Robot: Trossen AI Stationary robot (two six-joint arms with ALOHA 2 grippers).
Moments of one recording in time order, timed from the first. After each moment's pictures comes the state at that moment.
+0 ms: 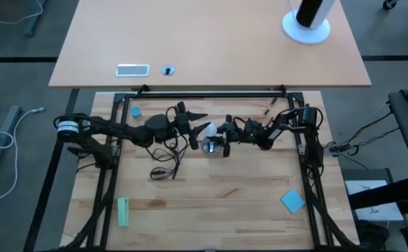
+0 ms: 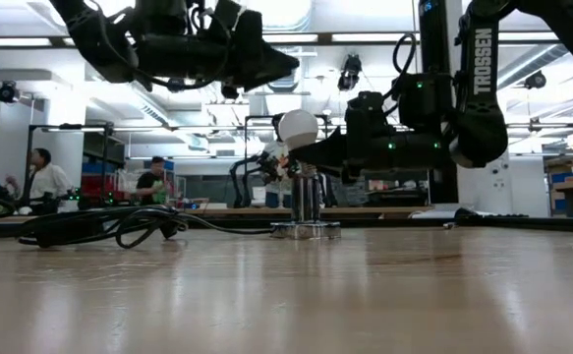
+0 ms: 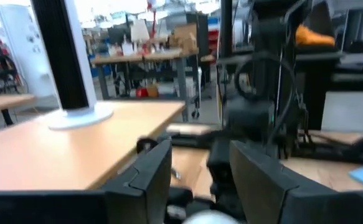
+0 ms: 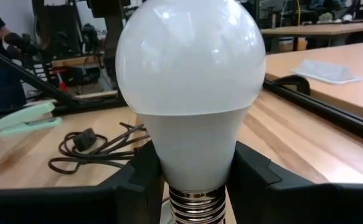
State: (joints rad) left arm 0.16 1.53 0.69 0.90 -0.17 0.08; right arm -0.27 2.02 0.58 1.45 -0.18 0.09
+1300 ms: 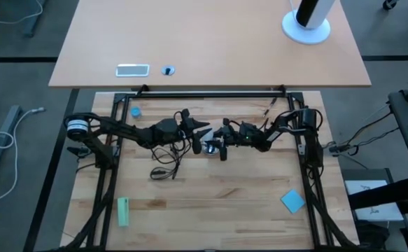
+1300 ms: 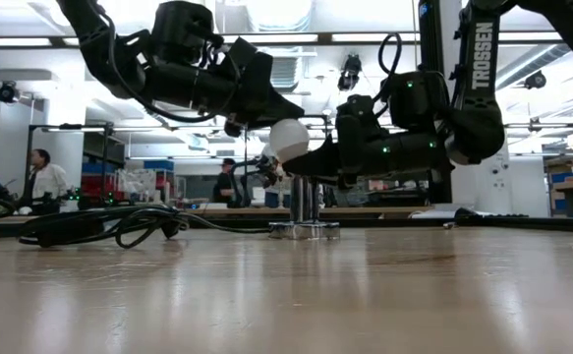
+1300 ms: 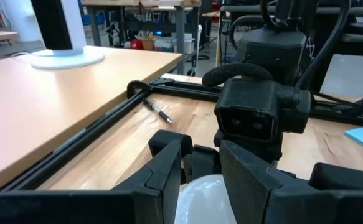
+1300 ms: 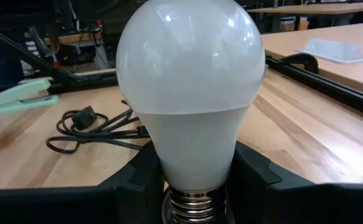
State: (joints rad) left arm 0.16 1.63 0.69 0.82 -0.17 -0.05; right arm -0.22 2.01 0.61 1.32 -0.13 0.07
